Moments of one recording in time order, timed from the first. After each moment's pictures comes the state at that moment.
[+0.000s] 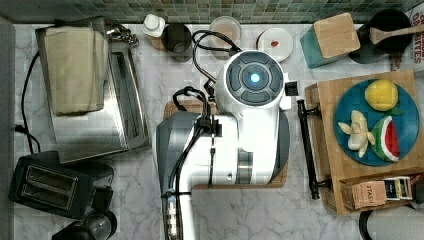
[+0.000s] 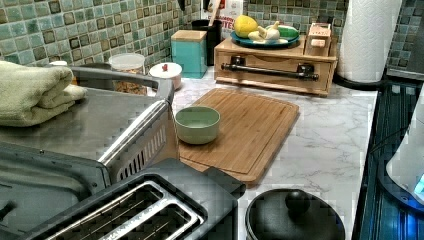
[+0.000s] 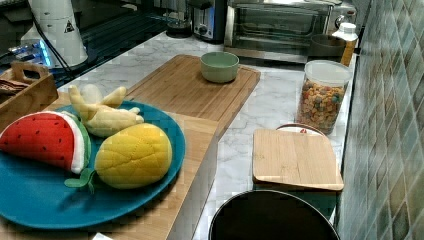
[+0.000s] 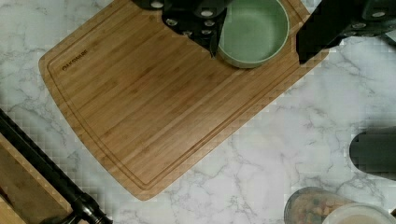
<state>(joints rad) 0.03 0.00 -0.04 -1.86 0.03 0.28 -0.12</state>
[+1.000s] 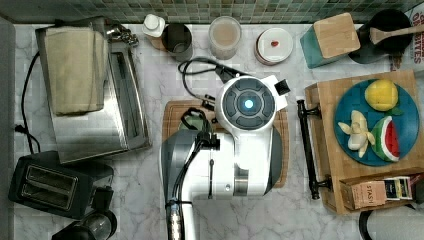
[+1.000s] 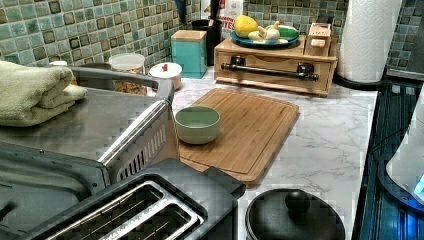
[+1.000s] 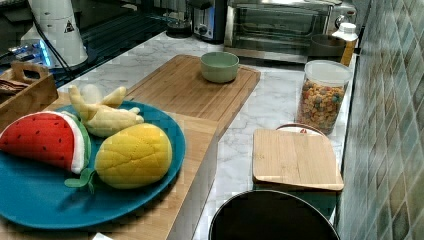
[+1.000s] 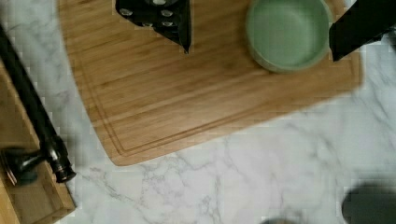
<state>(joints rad) 0.05 -0.06 -0.06 -2.05 -0.01 0.44 -0.51</state>
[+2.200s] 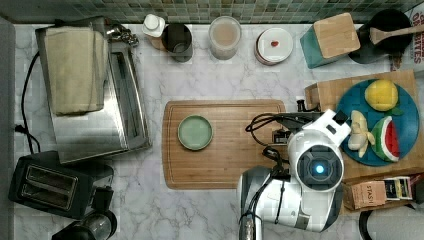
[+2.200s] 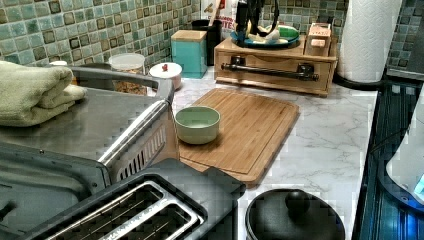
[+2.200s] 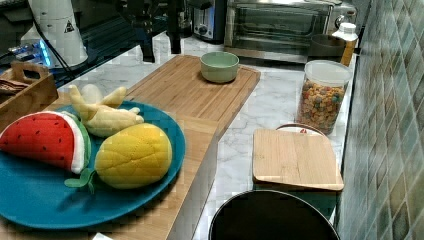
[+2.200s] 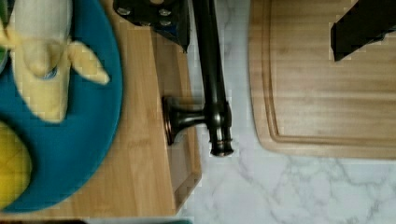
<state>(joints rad) -0.12 -0.12 -0.22 -2.40 -0.26 0.94 -0.95</state>
